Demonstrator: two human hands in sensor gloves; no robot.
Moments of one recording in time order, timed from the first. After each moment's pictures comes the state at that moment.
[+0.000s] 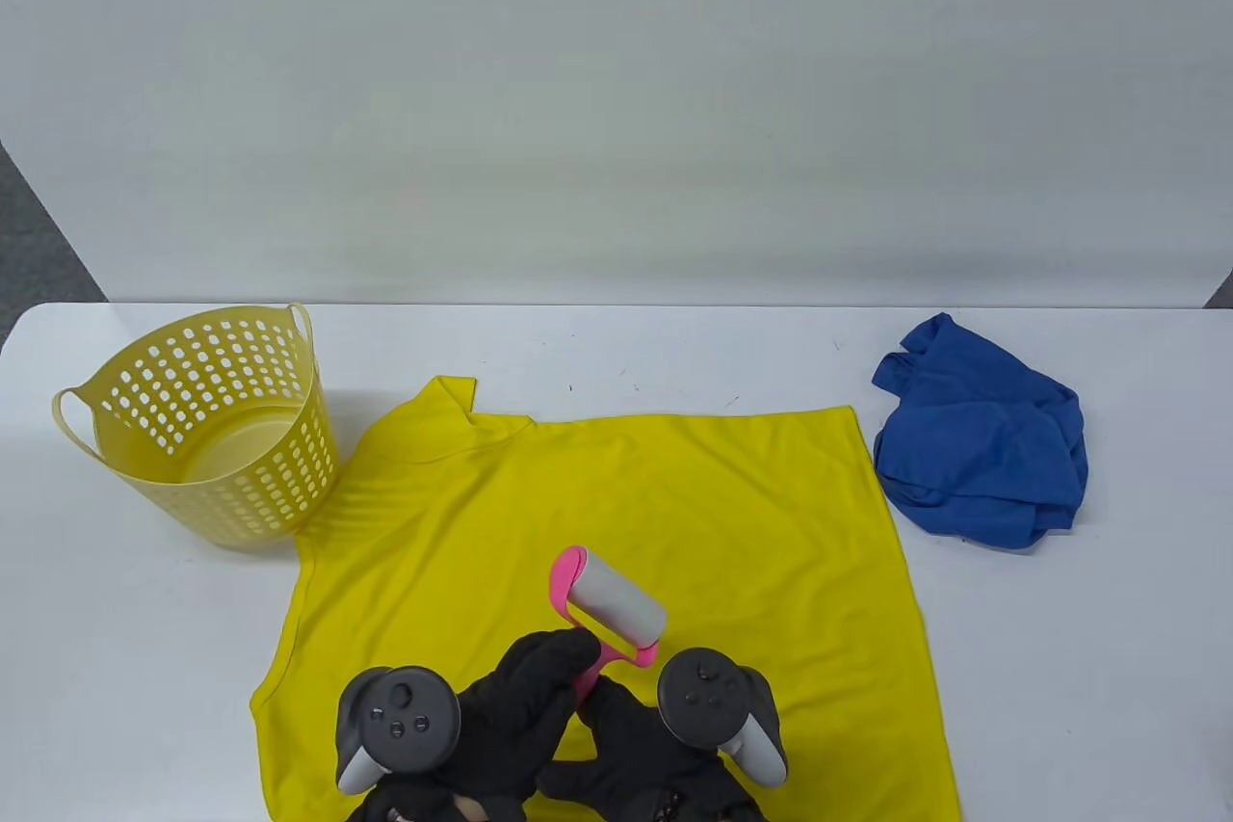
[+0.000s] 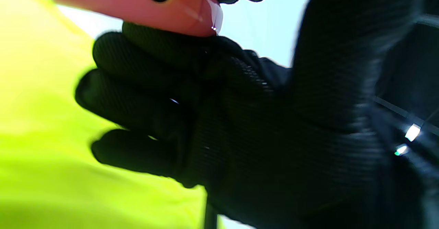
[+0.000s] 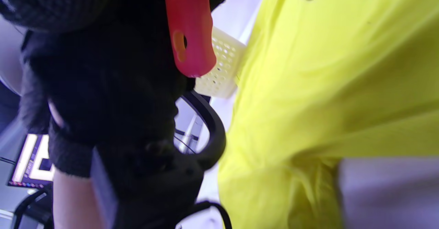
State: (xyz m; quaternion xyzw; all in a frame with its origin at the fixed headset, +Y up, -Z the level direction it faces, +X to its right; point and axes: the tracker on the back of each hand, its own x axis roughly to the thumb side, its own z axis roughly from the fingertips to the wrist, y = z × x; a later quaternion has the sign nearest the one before) left_hand -0.148 -0.710 -0.223 -0.03 -0.30 0.50 0.81; right_hand 0.039 -0.736 -0.229 0.26 0.21 0.79 0.52
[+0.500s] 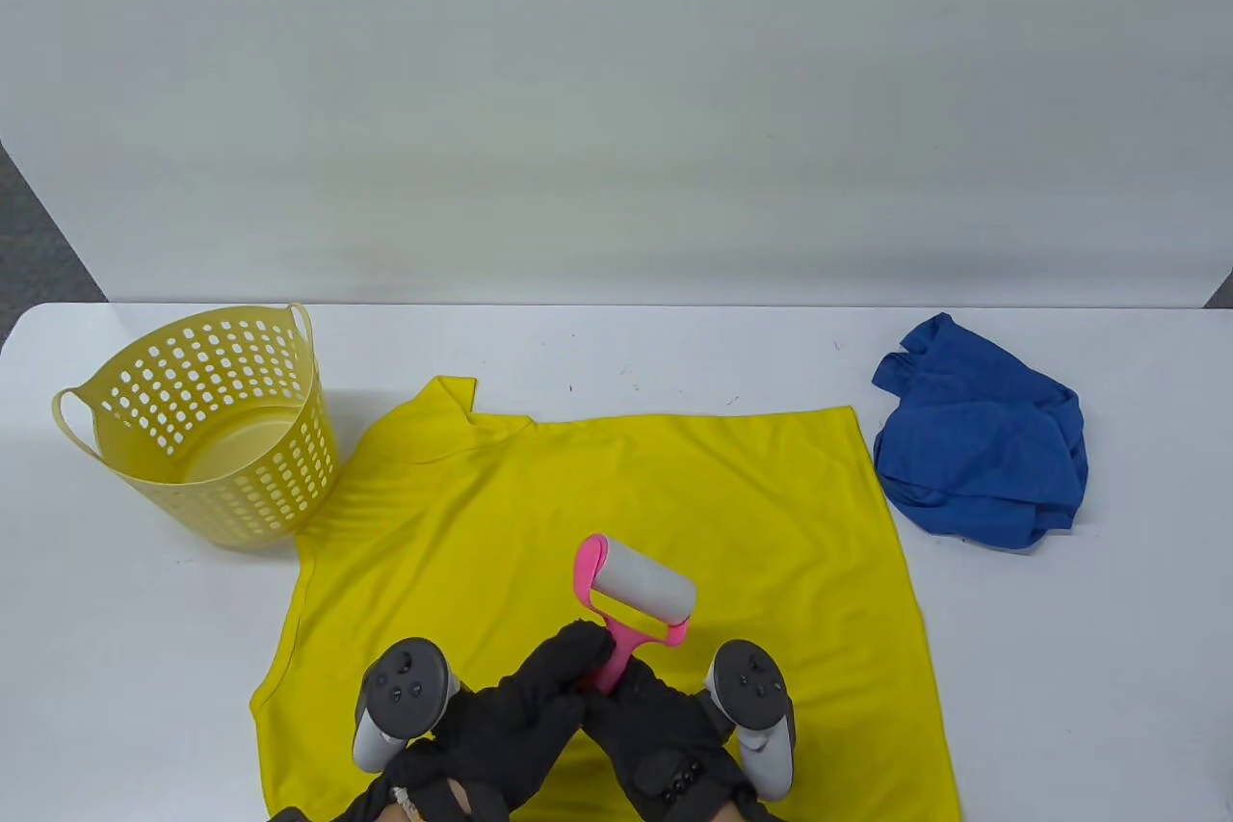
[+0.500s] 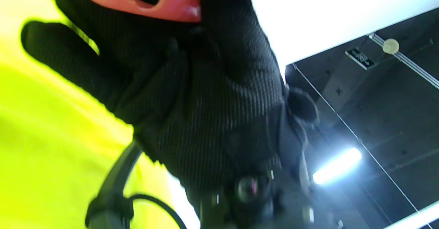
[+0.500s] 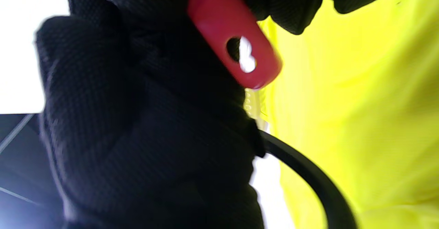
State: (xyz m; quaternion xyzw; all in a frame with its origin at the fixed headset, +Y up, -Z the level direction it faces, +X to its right) left_hand -0.137 -0.732 -0.234 -0.13 -0.35 0.58 0.72; right_hand 0.056 -0.757 -0.241 0.14 0.19 0.67 0.70
